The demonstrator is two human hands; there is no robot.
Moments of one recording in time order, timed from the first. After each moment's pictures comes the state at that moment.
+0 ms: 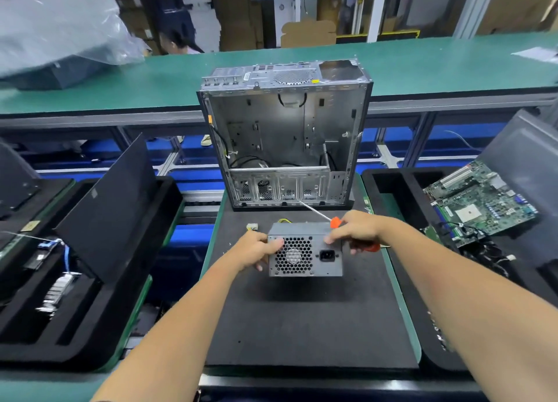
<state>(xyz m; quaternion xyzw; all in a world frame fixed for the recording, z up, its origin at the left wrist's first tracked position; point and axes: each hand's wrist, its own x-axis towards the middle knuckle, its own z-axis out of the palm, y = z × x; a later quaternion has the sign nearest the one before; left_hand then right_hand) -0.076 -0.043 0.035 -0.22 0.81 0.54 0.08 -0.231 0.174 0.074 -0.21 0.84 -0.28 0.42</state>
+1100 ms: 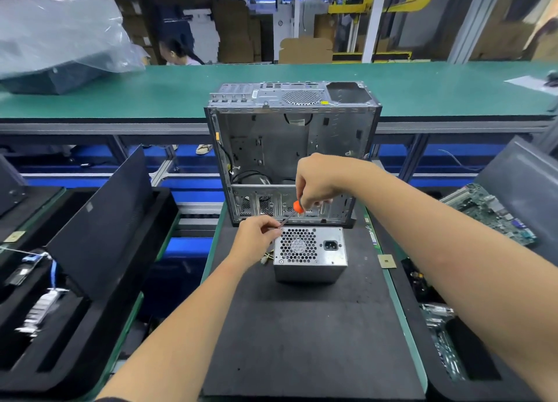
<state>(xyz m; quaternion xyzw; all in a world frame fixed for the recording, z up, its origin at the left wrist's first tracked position) -0.119 -0.067 0.045 -0.17 0.85 0.47 -0.16 -0.210 0.071 0.228 -0.44 0.88 -0.01 0.17</state>
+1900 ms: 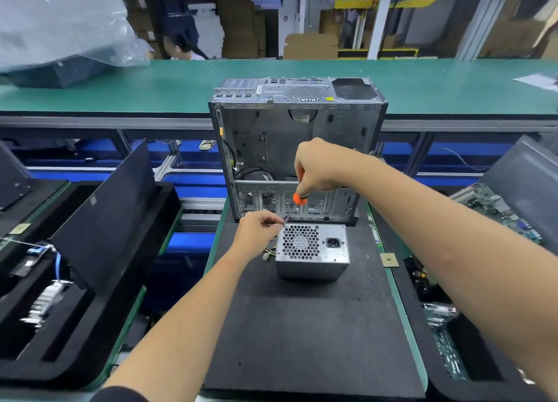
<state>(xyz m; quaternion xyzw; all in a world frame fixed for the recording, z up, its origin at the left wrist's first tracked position) -0.120 -0.068 0.049 -0.21 0.81 0.53 -0.14 -0.207 0.065 0.233 -0.44 0.89 -0.06 0.09</state>
